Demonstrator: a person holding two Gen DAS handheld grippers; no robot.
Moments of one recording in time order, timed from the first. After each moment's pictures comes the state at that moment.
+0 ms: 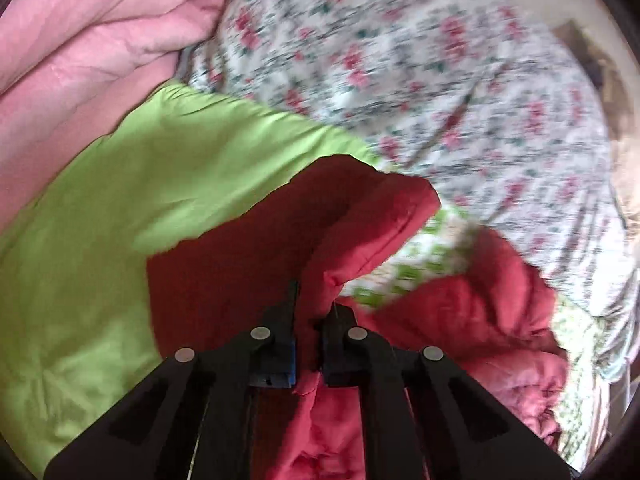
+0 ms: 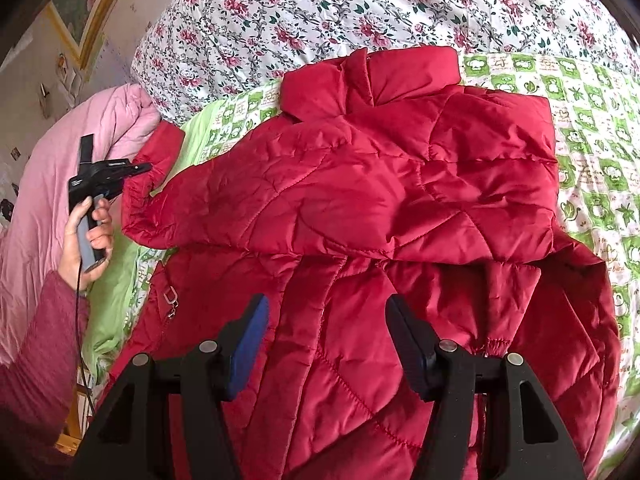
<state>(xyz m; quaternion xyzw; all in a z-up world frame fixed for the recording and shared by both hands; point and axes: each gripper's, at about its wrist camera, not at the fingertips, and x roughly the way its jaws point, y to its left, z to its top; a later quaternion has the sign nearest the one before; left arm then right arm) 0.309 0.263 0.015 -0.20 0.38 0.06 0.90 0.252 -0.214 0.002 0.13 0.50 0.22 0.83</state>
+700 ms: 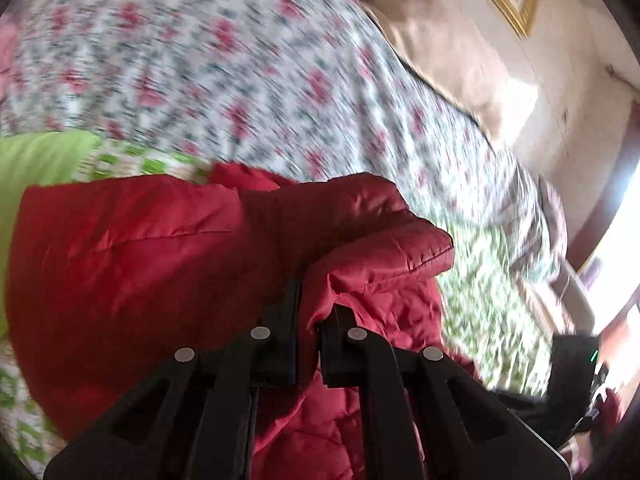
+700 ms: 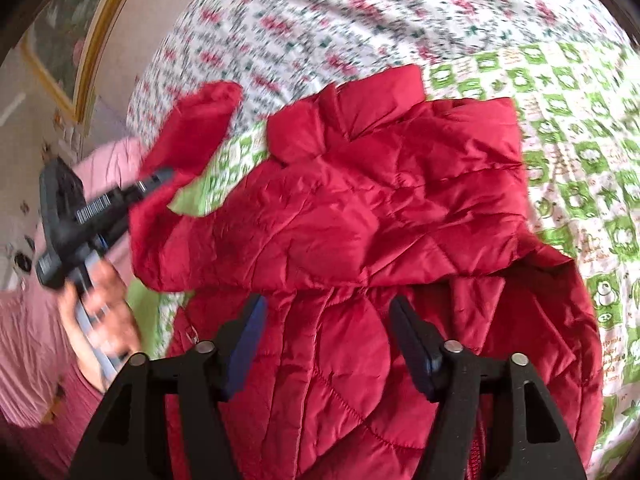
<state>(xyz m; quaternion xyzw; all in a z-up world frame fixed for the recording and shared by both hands) 0.272 0.028 0.048 -0.13 0.34 -0.19 0.91 0.254 -0.259 0.014 0.22 0.47 0.21 0.83</state>
